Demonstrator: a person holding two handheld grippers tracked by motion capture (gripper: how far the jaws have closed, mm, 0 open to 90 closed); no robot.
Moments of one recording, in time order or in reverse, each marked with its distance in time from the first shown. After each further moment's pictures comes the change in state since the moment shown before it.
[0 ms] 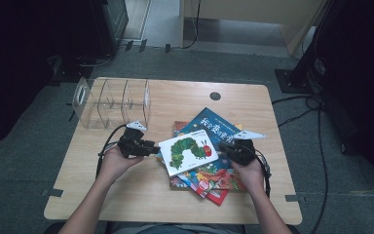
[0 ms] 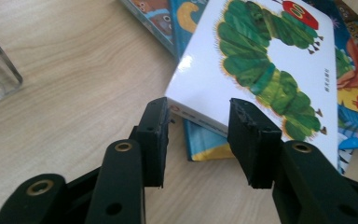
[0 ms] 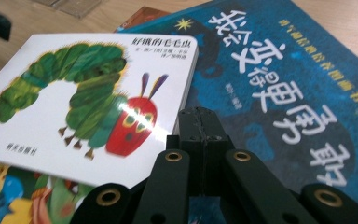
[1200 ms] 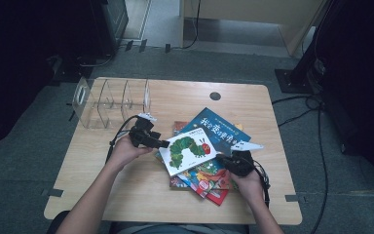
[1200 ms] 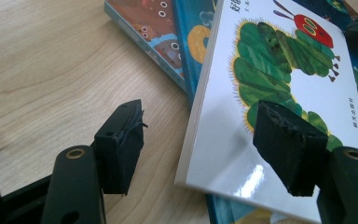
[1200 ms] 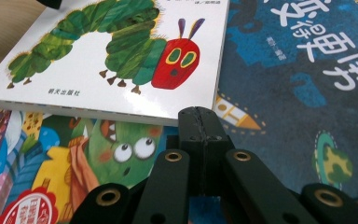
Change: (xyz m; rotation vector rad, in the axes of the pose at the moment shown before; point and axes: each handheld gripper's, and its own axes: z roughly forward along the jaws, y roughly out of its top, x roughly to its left) left arm 0.018 0.030 0.038 0.050 -0.060 0.001; right arm 0.016 -0.025 -0.003 0.032 0.040 -0.006
